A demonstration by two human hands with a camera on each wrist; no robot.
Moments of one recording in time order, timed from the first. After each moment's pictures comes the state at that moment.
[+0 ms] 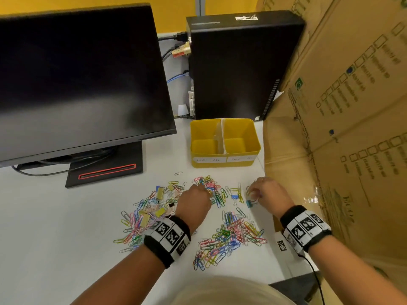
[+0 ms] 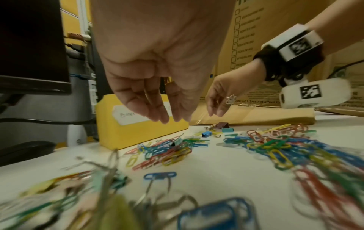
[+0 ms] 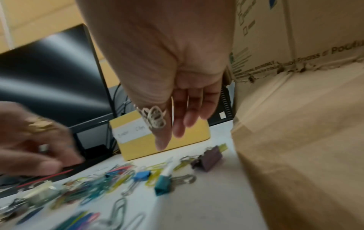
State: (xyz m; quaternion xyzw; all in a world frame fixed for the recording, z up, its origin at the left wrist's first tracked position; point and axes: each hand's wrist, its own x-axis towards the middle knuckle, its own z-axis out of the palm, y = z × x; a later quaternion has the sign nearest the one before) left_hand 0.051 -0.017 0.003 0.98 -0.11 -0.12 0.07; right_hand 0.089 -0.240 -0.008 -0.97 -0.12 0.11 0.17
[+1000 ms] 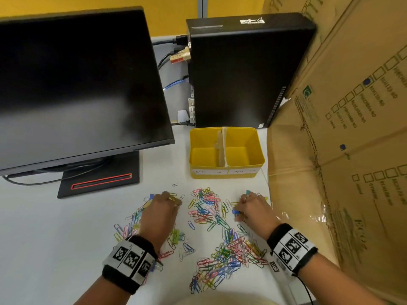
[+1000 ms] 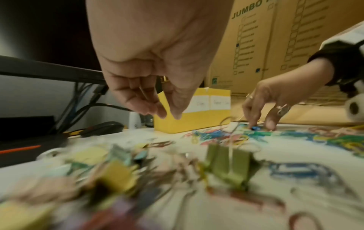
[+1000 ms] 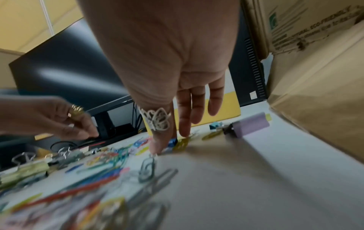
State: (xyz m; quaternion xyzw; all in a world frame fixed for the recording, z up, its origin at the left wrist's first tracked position) left_hand 0.058 0.046 -0.007 0.98 0.02 -0.04 0.19; right_hand 0.100 -0.209 -0.024 -0.95 -0.23 0.17 0.09
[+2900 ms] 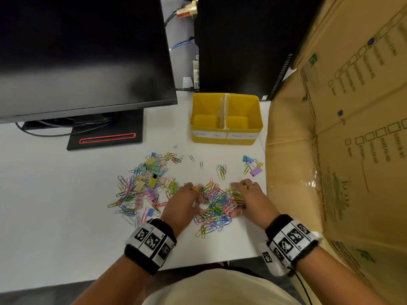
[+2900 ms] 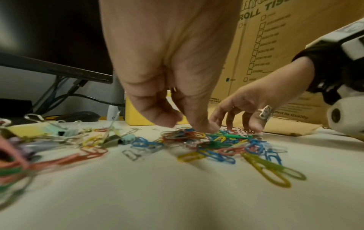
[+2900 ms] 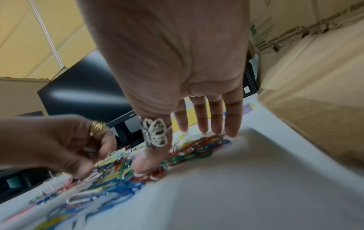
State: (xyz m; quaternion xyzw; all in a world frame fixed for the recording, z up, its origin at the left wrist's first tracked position) left_hand -0.017 -0.020 -0.018 0.94 -0.01 -0.16 0.30; right_hand 0.025 -0.225 -0.025 -0.94 -0.16 0.23 0.18
